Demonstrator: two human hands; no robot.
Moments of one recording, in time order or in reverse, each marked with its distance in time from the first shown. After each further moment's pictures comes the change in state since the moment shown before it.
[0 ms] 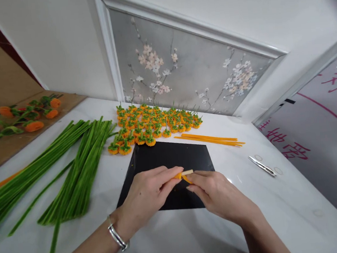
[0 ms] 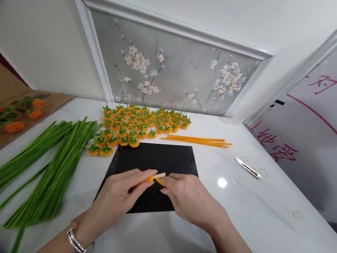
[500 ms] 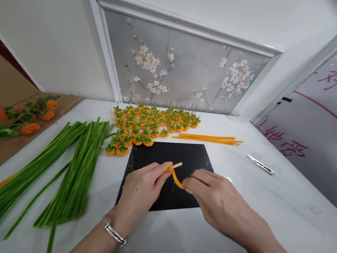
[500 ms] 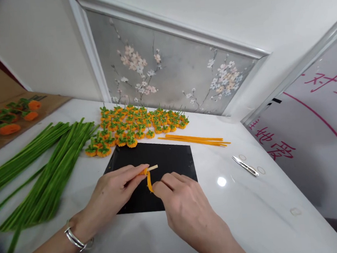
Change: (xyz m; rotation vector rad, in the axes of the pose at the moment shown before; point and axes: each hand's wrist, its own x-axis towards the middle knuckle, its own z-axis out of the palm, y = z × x) left_hand 0.002 -0.008 0.001 0.143 0.015 -0.151; right_hand -0.011 -0.023 -0.005 -0.159 0.218 -0.110
